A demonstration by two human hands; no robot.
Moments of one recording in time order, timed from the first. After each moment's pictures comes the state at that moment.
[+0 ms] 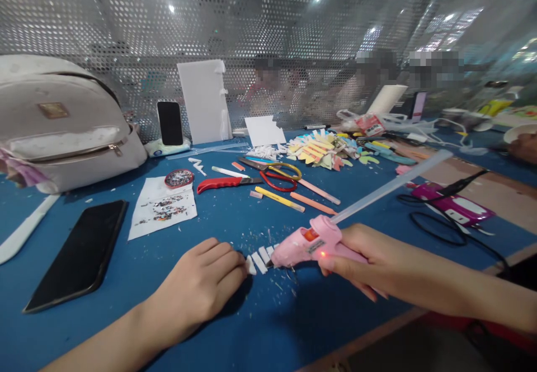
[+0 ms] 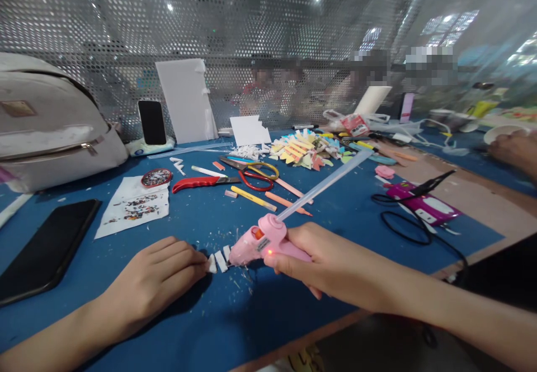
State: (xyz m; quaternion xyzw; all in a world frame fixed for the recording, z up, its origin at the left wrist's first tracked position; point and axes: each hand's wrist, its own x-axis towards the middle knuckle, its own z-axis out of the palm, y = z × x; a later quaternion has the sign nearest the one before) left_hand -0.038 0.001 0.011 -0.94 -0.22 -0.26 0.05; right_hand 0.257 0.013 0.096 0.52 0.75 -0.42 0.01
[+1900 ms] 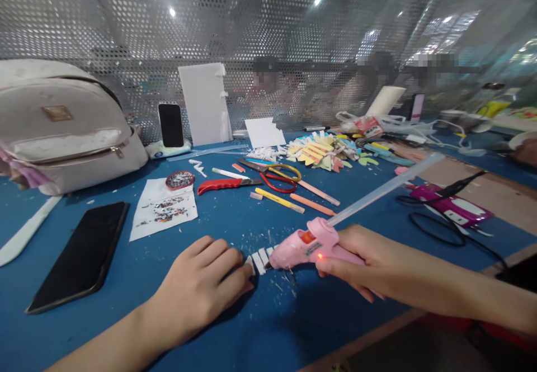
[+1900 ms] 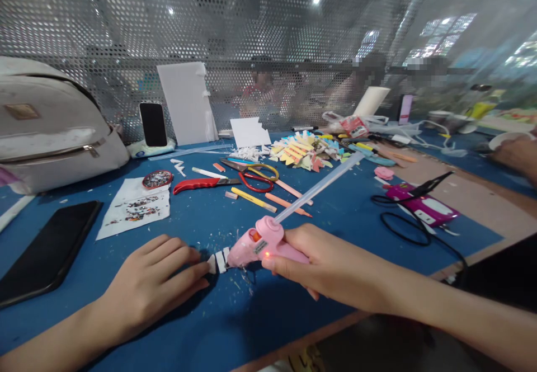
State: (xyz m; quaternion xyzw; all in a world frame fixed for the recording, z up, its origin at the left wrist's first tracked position) left_hand -0.035 0.000 0.009 -0.92 -0.25 -0.28 0.12; right_hand 0.250 0.007 0.098 0.55 0.74 -0.39 -0.01
